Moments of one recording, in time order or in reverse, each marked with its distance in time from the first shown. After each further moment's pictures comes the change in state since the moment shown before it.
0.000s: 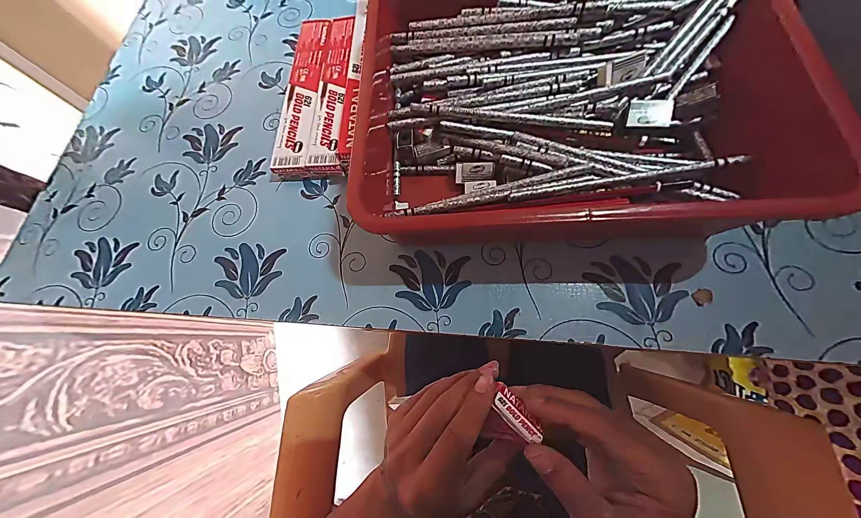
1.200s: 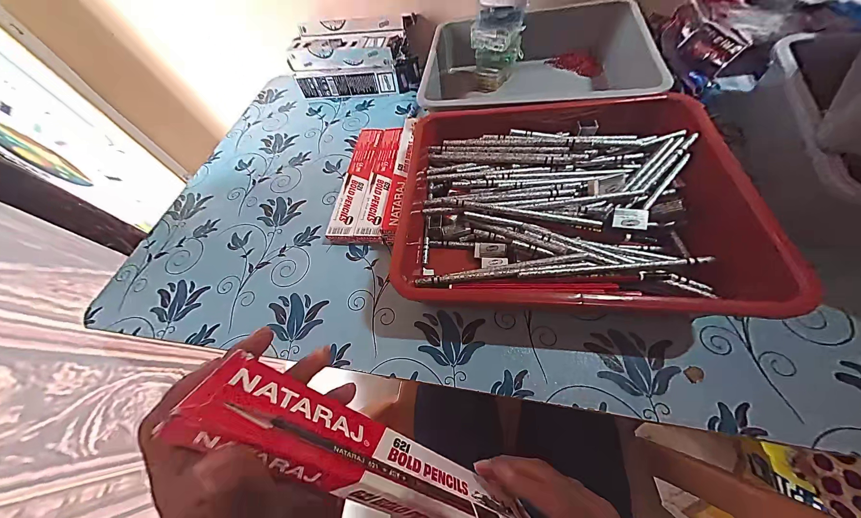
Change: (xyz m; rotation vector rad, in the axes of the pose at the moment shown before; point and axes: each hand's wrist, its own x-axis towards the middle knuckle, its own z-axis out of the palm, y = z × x) left_hand 0.061 -0.020 -0.091 -0.525 0.590 -0.391; right_hand 0.008 0.010 0.000 0.014 -0.313 -0.110
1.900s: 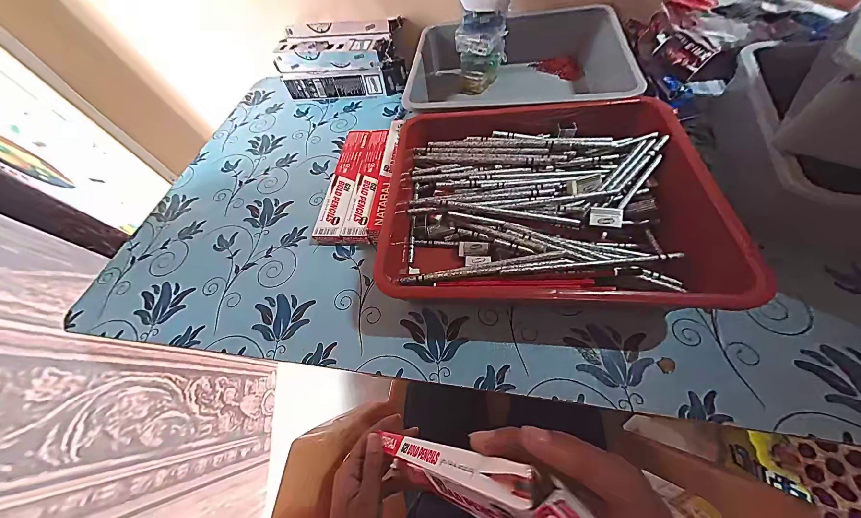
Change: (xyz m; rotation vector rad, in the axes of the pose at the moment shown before) left_hand -0.101 -0.025 -0.009 0.296 -0.155 -0.887; right_hand 0.047 -0.040 0.000 0.021 0.242 -0.132
